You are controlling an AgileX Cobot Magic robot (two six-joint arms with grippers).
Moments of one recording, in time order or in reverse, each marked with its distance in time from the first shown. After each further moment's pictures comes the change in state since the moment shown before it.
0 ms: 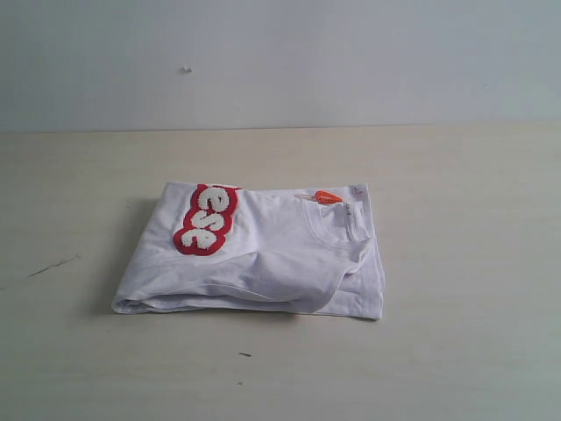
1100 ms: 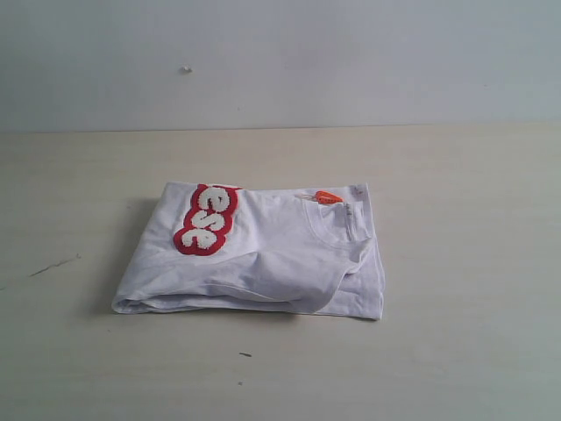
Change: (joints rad) left arm 0.000 0.000 0.000 0.000 0.000 0.000; right arm -0.088 0.005 0.541 -0.139 -0.202 0.000
